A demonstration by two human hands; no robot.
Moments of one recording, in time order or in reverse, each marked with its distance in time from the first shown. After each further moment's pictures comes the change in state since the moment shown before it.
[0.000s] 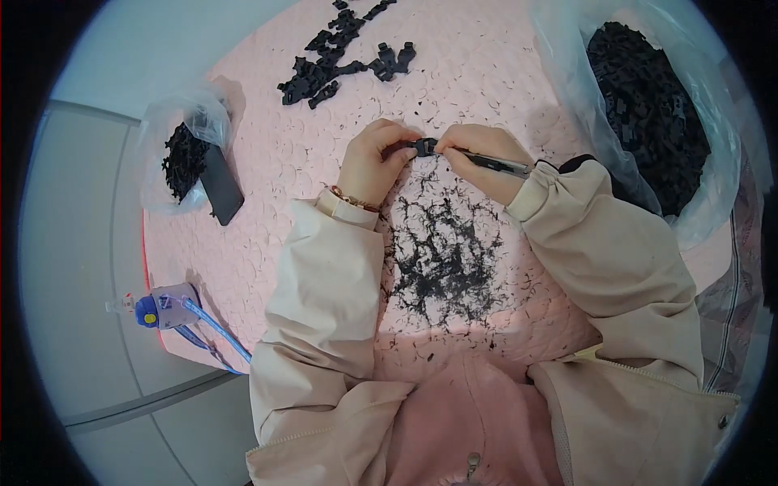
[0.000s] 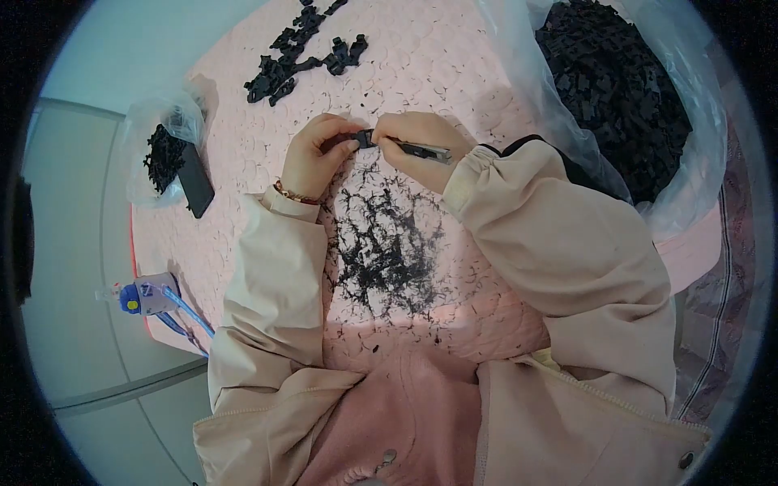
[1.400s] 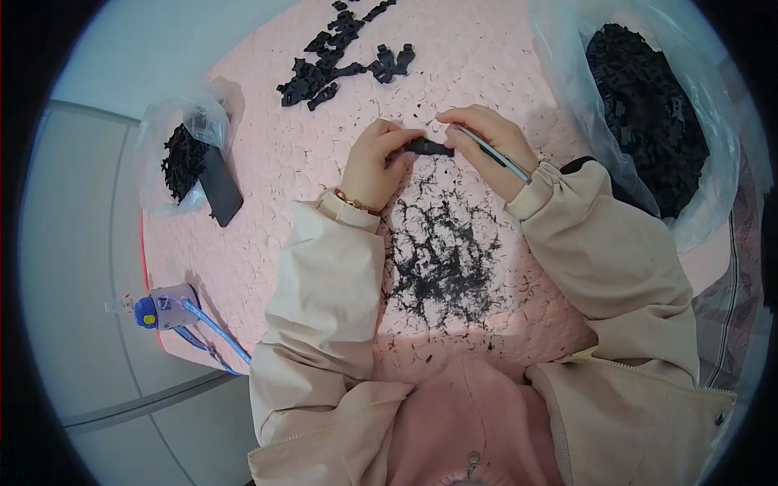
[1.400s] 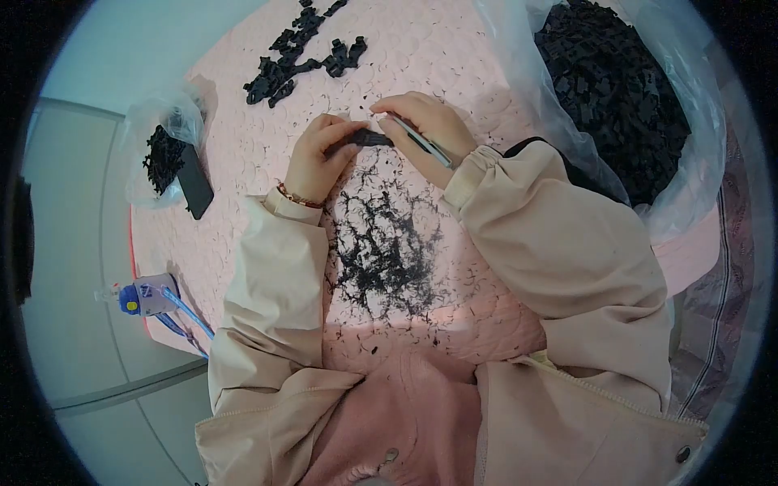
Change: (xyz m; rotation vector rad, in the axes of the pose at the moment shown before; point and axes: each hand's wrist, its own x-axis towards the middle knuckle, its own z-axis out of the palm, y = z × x) left_hand 0.000 0.003 0.003 0.140 0.025 0.104; right_hand 0.003 0.008 0.001 0.154 0.231 -0.061
